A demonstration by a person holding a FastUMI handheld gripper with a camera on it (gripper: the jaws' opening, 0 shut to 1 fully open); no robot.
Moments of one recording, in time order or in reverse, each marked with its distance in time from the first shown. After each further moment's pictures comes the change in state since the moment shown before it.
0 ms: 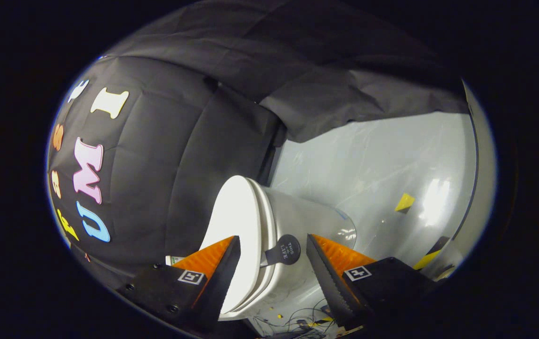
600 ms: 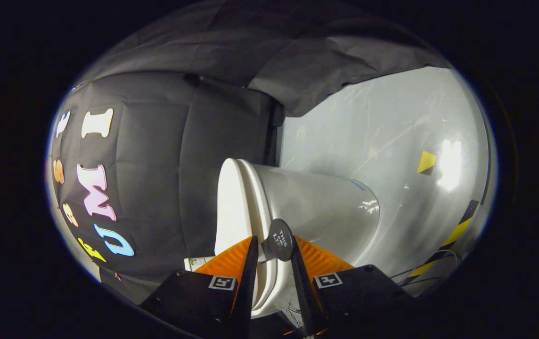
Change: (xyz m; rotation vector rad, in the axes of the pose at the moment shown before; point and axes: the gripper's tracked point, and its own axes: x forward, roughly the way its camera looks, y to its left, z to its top) arm 0.038 -0.006 -0.020 0.144 0.071 0.097
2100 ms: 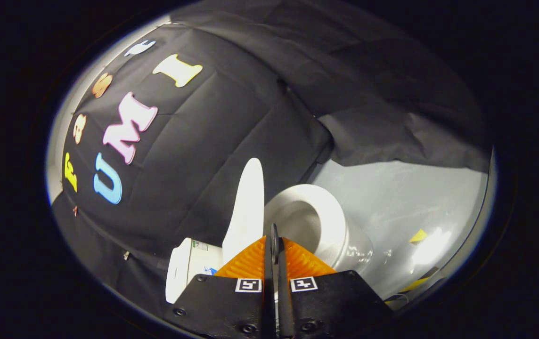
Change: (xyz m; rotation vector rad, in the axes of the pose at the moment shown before) arm -0.085 0.186 -0.041 -0.570 -0.140 0.052
